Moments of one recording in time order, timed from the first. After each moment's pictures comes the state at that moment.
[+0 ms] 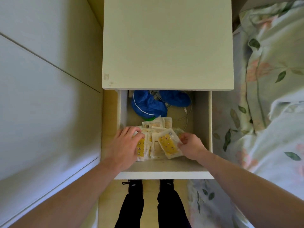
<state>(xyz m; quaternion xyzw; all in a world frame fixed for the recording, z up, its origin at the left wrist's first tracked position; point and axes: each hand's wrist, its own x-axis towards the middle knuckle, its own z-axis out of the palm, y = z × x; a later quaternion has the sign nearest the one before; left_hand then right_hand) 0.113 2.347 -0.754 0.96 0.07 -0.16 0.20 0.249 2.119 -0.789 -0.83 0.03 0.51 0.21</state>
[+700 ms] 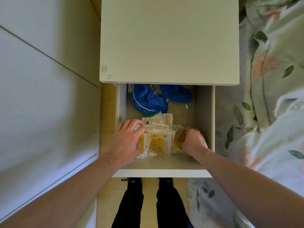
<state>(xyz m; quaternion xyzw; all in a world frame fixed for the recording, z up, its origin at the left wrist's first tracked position) 0.121 2.344 -0.760 0.96 0.07 -0.15 0.22 0.248 2.122 -0.809 -0.90 -0.04 0.43 0.06</state>
